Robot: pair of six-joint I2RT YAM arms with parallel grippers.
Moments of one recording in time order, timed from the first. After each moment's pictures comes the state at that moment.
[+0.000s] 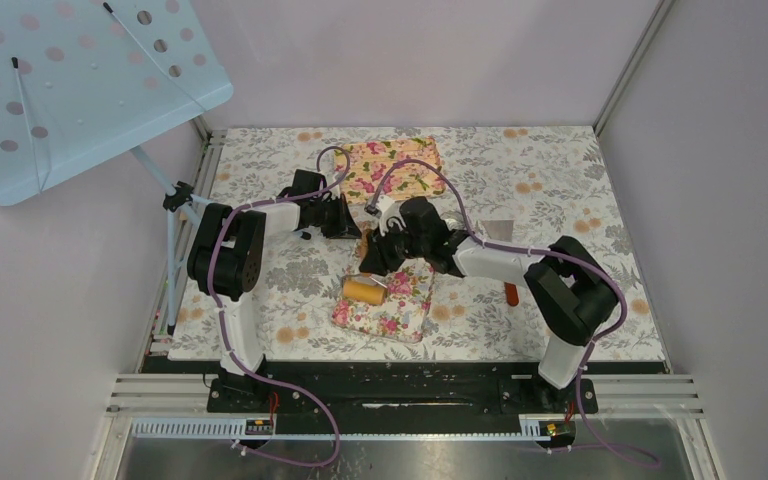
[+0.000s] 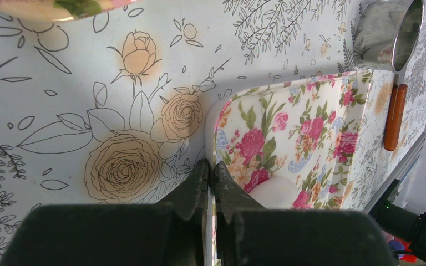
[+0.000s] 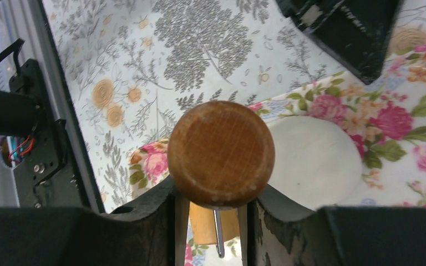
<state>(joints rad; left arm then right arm) -0.24 1.99 1.16 -0.11 0.60 -0.38 0.76 1.77 1.03 0.16 -0.47 0.16</state>
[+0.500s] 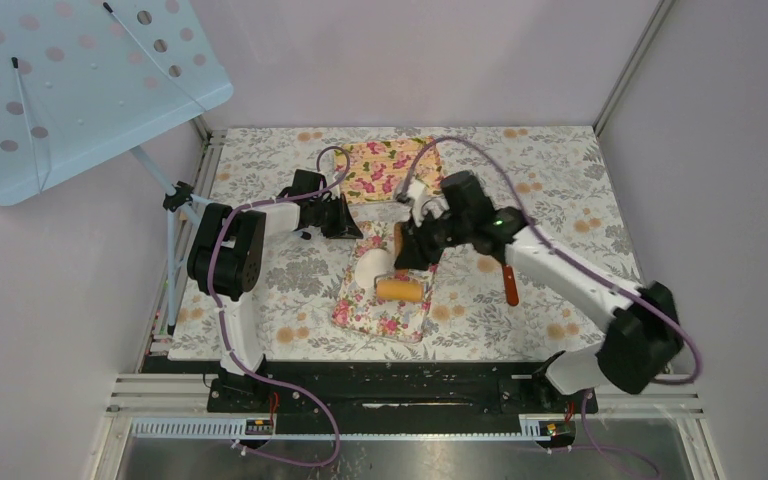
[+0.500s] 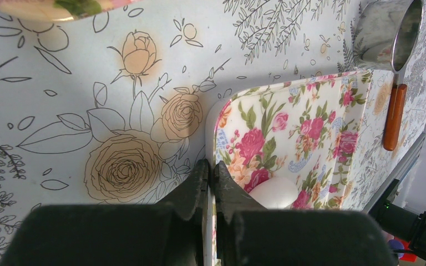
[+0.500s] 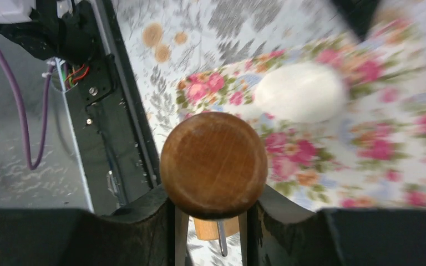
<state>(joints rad) -0.24 1.99 1.16 -0.11 0.61 -0.38 0.70 1.49 1.09 -0.37 -0.63 -0.02</state>
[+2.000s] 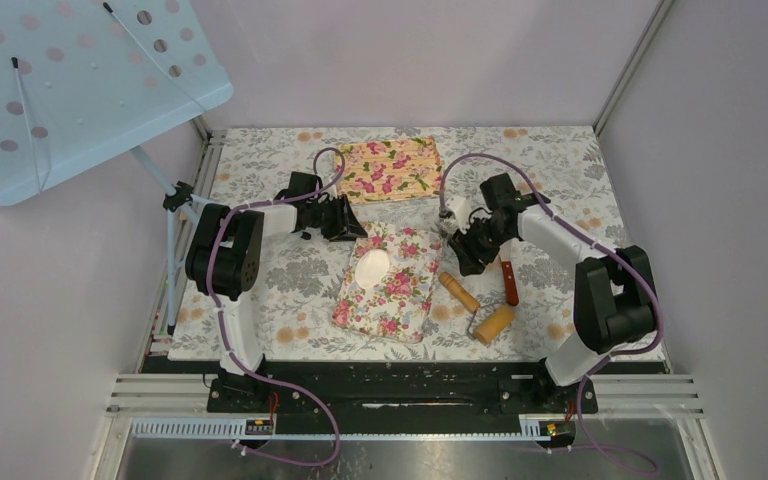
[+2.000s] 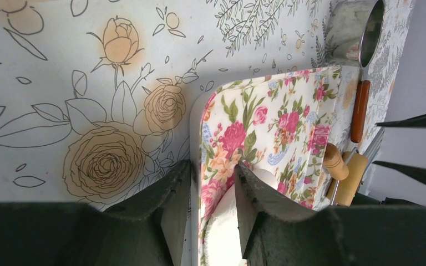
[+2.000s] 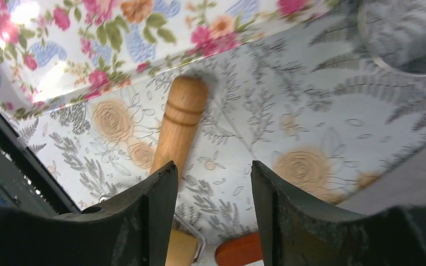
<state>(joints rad) -0.22 1.99 1.14 -0.06 0.69 -0.45 0.33 1.62 1.08 -0.77 -0.45 -0.60</state>
